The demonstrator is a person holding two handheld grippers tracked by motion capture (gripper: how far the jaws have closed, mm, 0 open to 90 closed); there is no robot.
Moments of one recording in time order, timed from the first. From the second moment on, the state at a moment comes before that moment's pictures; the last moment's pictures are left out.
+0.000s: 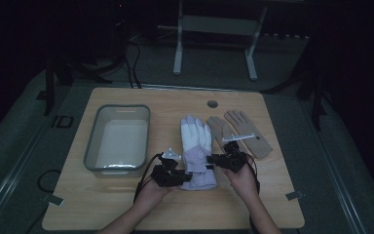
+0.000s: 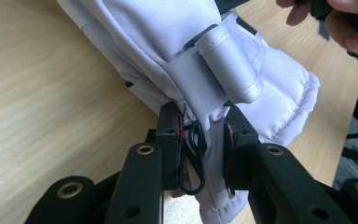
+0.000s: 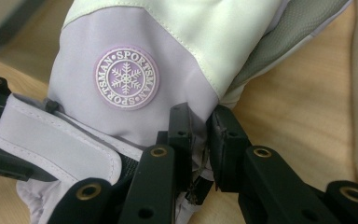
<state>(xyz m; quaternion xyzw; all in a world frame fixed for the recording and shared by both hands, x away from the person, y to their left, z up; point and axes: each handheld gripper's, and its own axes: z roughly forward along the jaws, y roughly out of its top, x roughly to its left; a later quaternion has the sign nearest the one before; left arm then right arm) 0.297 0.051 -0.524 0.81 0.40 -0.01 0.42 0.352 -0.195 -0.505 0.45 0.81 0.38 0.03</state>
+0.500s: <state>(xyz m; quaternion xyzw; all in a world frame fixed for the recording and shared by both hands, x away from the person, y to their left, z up) 0.308 0.073 -0.469 0.82 0.38 0.03 0.42 0.356 -0.173 -0.450 0.42 0.81 0.41 0.08</state>
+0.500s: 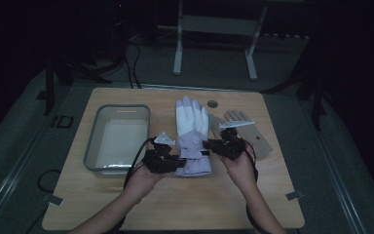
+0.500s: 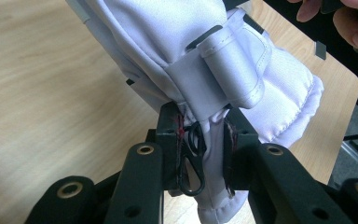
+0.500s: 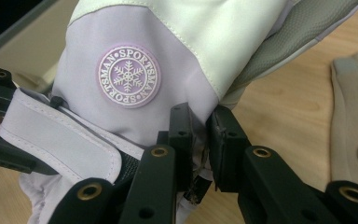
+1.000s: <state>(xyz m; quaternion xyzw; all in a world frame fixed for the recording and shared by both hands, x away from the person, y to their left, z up) 0.317 0.116 -0.430 0.82 0.39 0.05 0.42 0.371 -0.129 -0.411 0.38 0.82 0.42 0.09</state>
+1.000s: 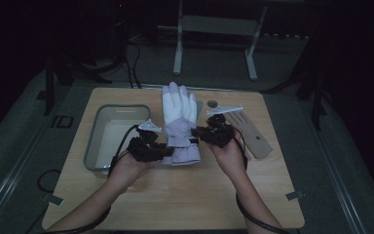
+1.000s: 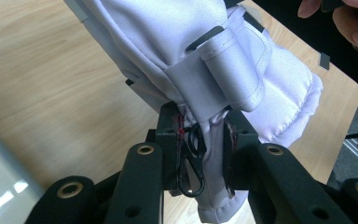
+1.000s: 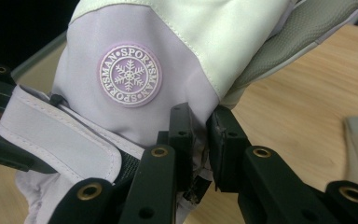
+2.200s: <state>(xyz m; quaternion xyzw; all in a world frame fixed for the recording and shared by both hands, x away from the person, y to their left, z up) 0.316 0.264 -0.448 0.79 0.50 0.07 0.35 0.413 0.052 -0.442 0.34 0.85 0.40 0.03</state>
